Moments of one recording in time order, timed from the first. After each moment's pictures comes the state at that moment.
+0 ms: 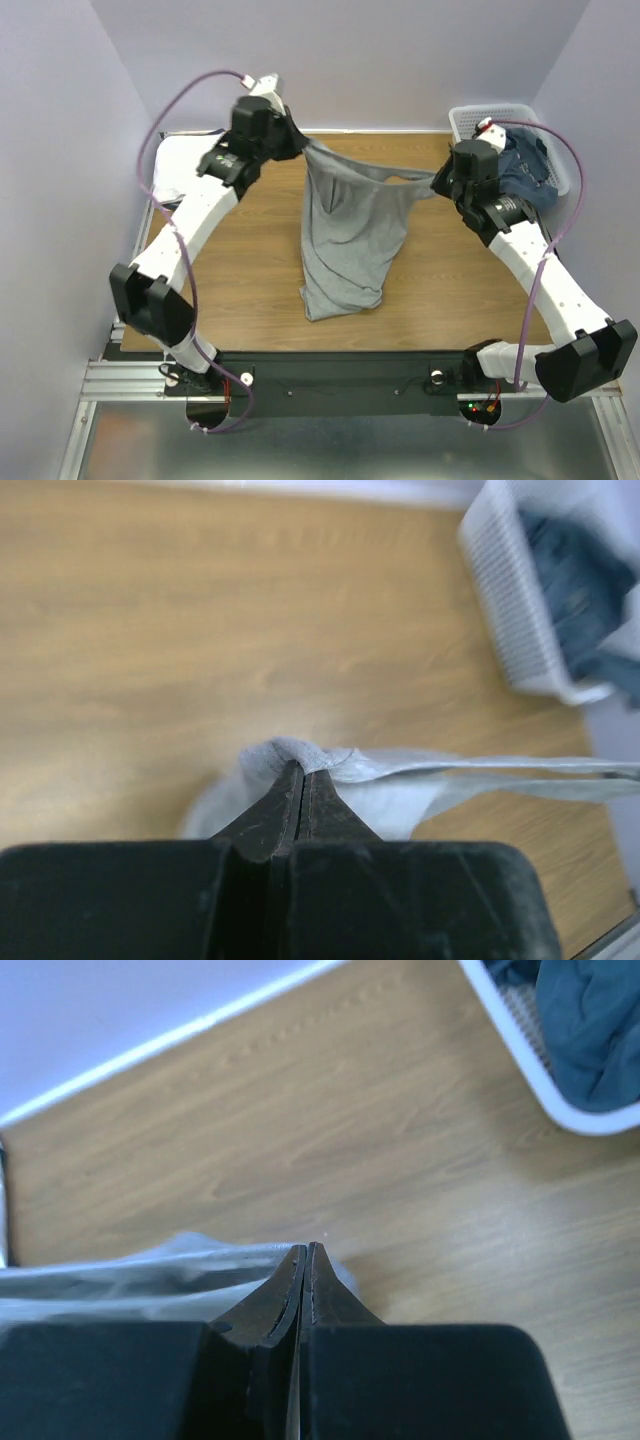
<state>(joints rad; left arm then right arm) -0.49 1.62 1.60 -0.40 0.02 -0.49 0.35 1.24 1.22 -0.46 0.42 0.55</state>
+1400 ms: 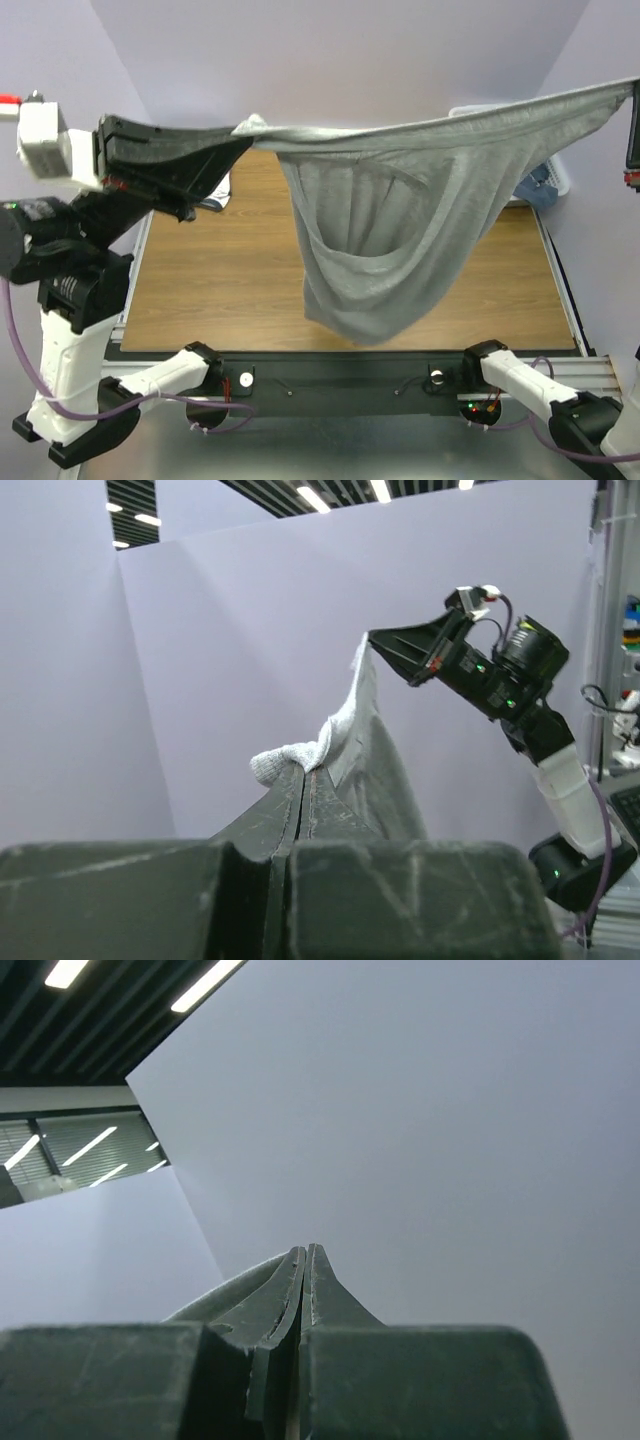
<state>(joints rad) -0.53 0.99 1.78 0.04 0.64 -0.48 0.29 0.91 2.01 -0.35 0.13 0.46</state>
